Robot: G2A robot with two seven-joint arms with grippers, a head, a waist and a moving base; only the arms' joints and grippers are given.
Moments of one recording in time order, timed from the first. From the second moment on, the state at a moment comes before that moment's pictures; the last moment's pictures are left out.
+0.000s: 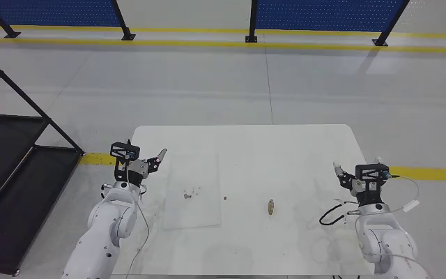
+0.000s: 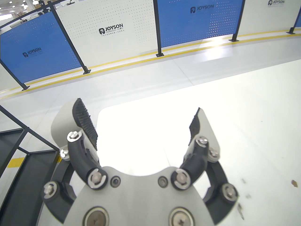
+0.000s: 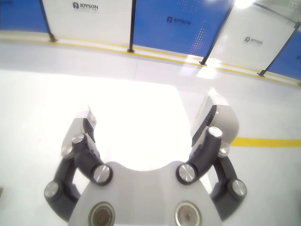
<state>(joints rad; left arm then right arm) 1.73 -1.15 -1.60 -1.80 1.33 0.00 0.00 -1.73 -1.15 1.60 -1.80 -1.33 0.00 0.00</state>
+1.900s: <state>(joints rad) 1.51 -1.17 -1.34 -1.99 0.99 0.27 -1.23 -1.73 -1.15 1.60 -1.80 -1.33 0.00 0.00</state>
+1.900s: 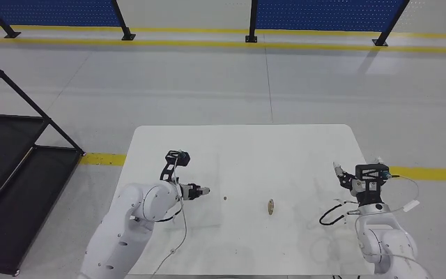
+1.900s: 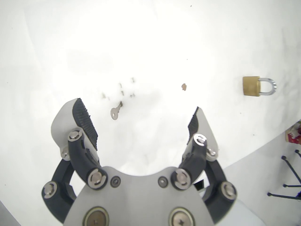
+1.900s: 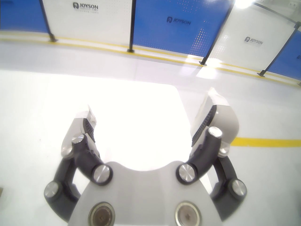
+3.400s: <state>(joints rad) 1.54 -1.17 -1.34 -1.90 0.98 0.38 -1.20 -1.73 -1.15 1.60 -1.80 -1.33 0.00 0.00</state>
